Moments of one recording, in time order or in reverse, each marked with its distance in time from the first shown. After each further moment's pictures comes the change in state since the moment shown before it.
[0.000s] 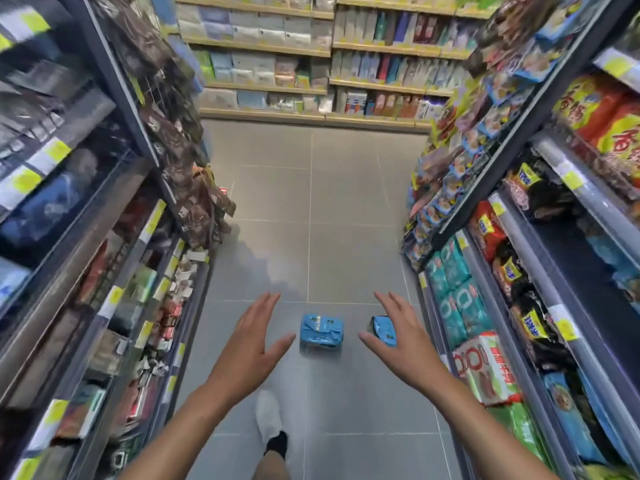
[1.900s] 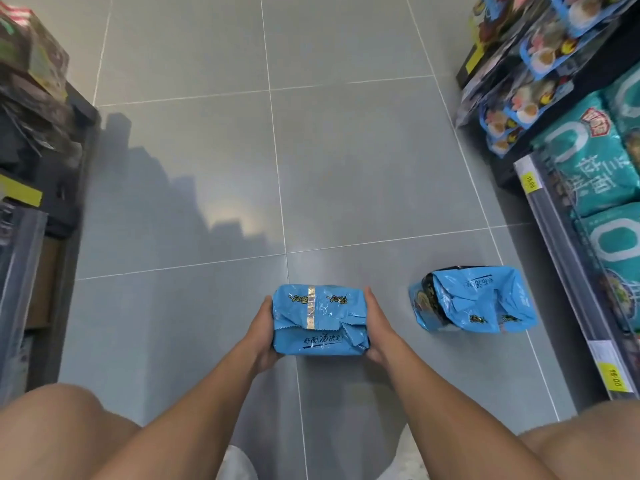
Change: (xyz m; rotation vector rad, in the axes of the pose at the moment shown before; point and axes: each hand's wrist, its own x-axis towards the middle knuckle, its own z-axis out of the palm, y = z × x) left_hand 0.425 -0.496 0.537 -0.985 -0.333 -1.118; right_hand 0.449 0.484 0.518 1.184 -0.184 1.074
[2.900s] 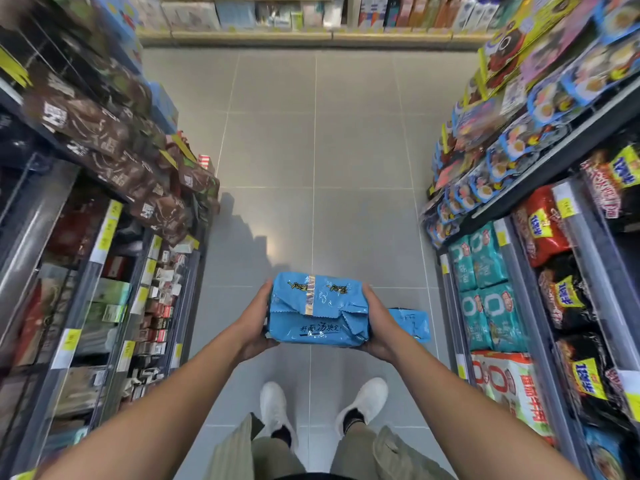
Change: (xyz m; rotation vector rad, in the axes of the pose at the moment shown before) left_hand -0.632 0.187 0.067 0.086 -0.096 0.119; right_hand -0.599 -0.198 0.089 -0.118 -0.200 0.029
